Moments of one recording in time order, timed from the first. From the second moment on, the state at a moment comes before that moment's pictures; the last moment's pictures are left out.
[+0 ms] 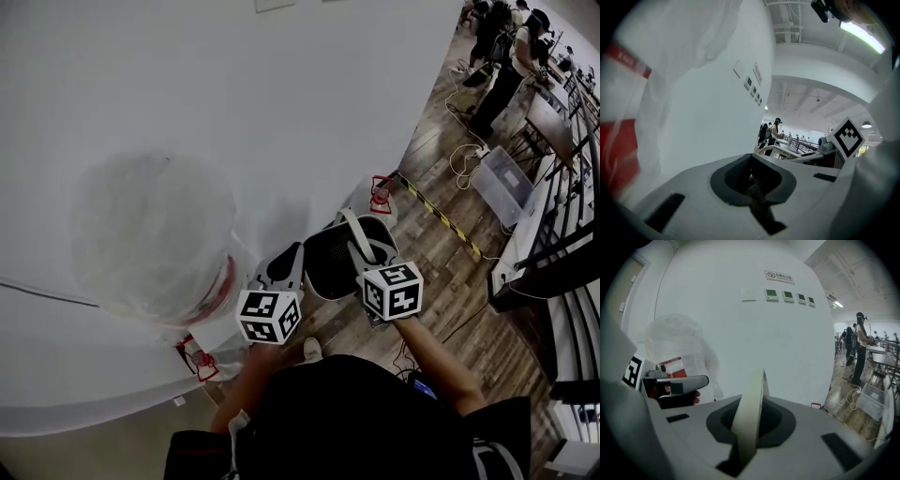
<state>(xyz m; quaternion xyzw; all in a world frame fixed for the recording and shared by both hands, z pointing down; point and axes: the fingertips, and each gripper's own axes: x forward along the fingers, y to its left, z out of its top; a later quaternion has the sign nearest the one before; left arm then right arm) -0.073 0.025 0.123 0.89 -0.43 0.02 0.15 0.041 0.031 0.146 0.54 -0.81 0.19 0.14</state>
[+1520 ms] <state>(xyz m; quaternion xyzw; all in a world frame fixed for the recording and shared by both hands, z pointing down) -0.014 -0.021 0.192 0.86 -0.45 0.02 0.23 0.065 -0.018 0.228 0.47 -0.82 0.24 0.22</state>
